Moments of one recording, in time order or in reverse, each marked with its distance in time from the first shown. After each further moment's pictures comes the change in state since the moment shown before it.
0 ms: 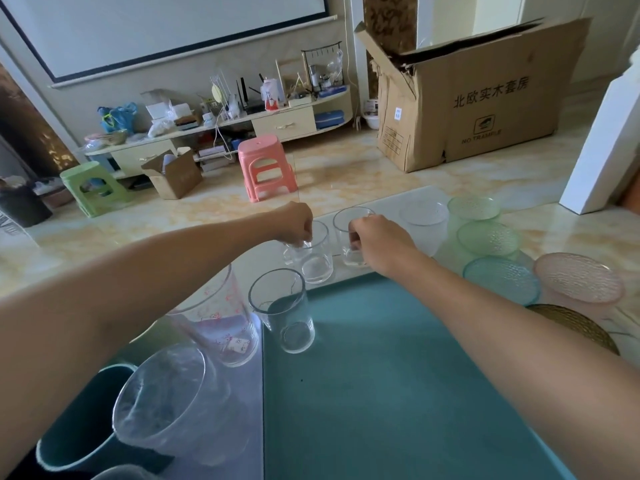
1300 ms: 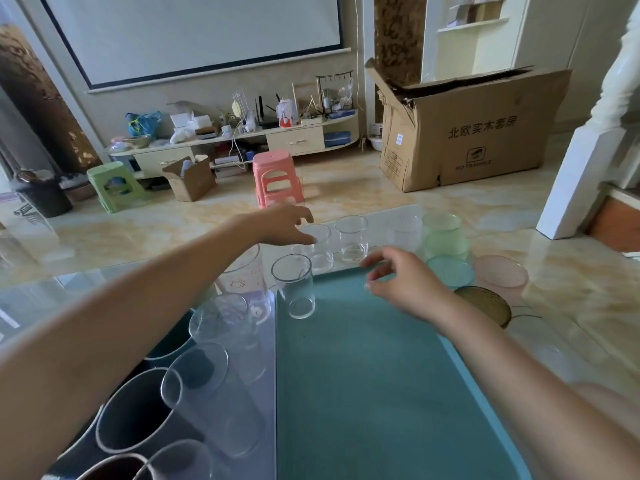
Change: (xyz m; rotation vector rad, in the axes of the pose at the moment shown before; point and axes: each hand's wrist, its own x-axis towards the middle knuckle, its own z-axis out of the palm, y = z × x) left_hand -0.133 0.029 -0.045 -0.036 0.055 0.013; right_hand -0.156 -0.030 -0.070 0.654 -0.052 0.146
